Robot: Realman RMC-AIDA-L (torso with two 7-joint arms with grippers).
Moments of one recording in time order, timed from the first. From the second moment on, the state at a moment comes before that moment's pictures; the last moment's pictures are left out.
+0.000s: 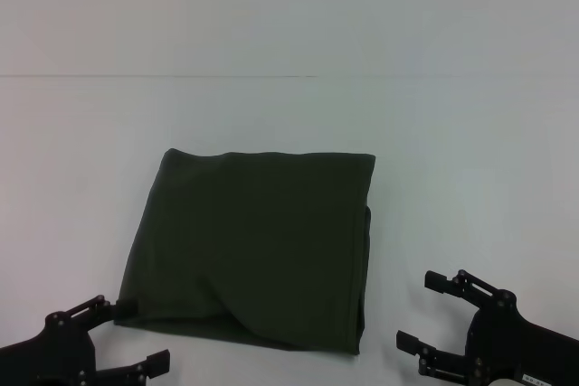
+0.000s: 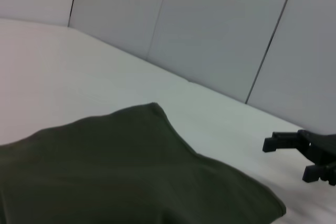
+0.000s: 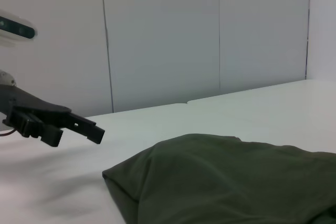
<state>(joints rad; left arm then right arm) -0.20 -2.13 0.53 0.71 2.06 1.72 -1.19 0.33 2.10 -0.53 -0.24 -1.95 -1.52 0.62</state>
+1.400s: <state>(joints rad) -0.22 -2.13 0.50 0.71 2.06 1.74 -1.20 0.33 2.10 -0.53 -0.24 -1.95 -1.52 0.62</state>
